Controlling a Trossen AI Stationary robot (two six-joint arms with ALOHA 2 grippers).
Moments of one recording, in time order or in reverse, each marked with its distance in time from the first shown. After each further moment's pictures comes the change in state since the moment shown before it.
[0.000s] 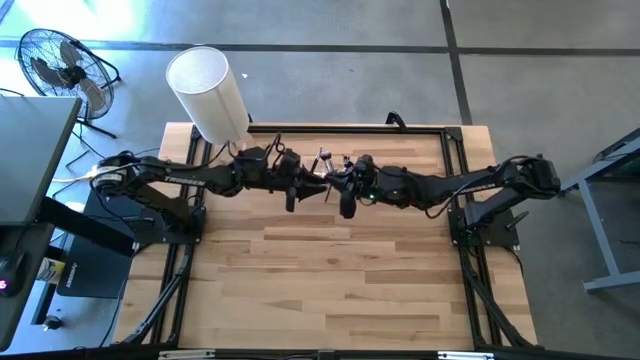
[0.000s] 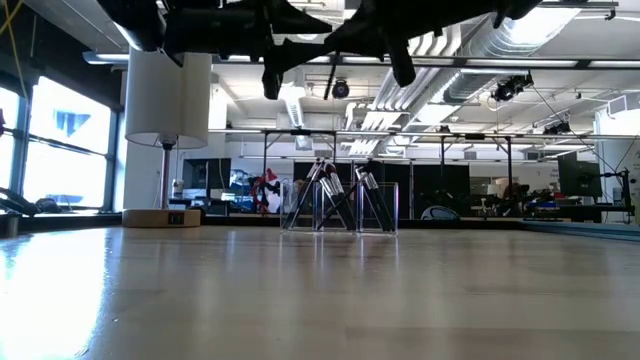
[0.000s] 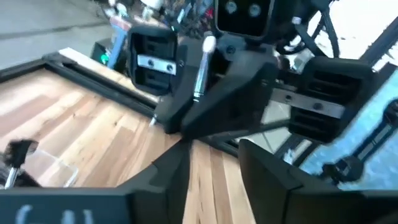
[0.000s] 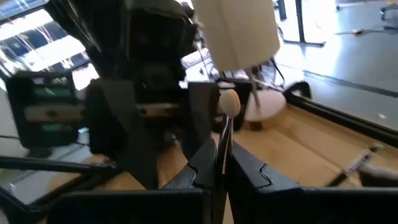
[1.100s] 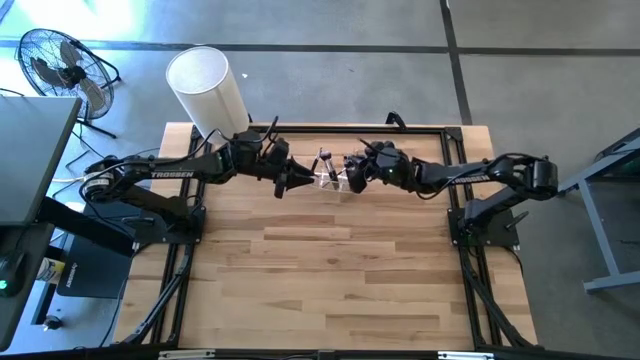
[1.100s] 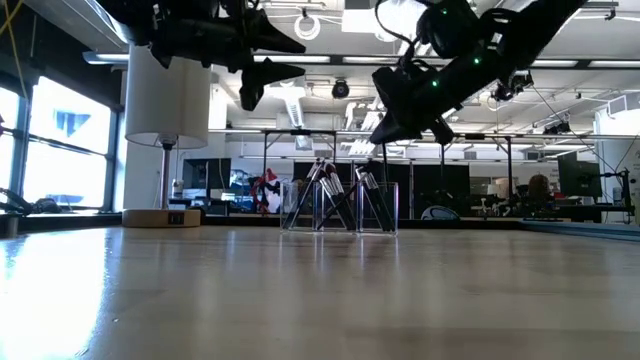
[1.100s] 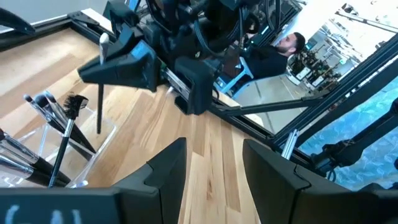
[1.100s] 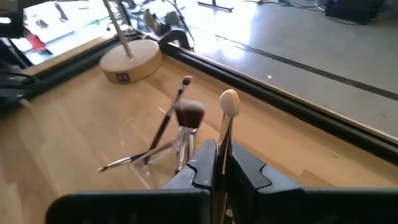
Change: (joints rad) left arm 0.155 -0.112 0.001 -0.289 0.185 -0.008; right arm -0.281 -0.001 -0.190 -0.092 0.010 -0.079
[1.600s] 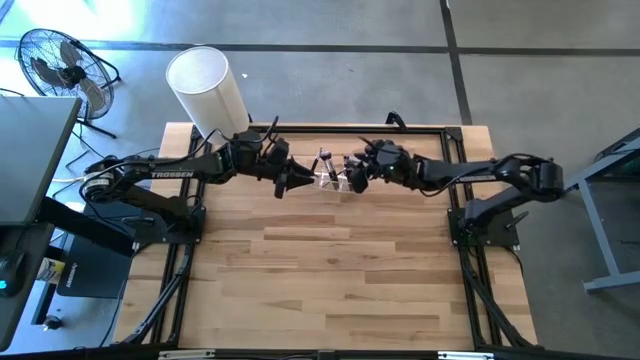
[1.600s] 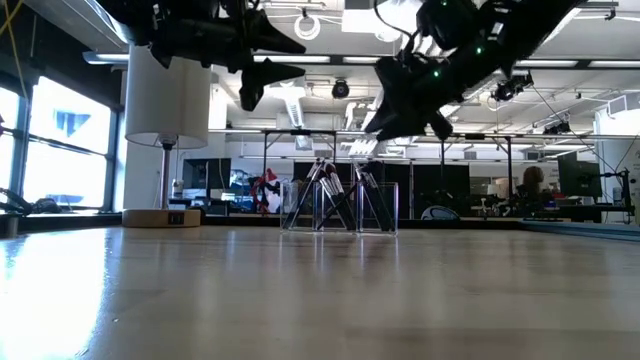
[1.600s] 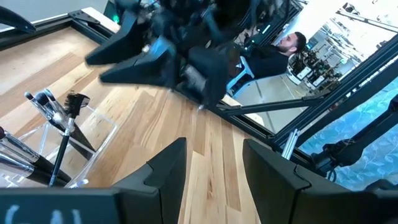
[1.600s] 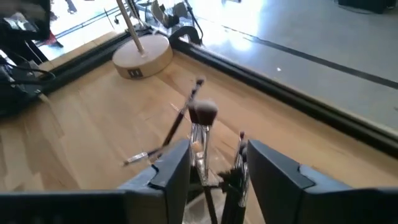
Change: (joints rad) left arm 0.000 0.000 0.000 -0.004 -0.002 0.000; right arm 0.000 -0.038 0.042 -0.106 -0.047 0.020
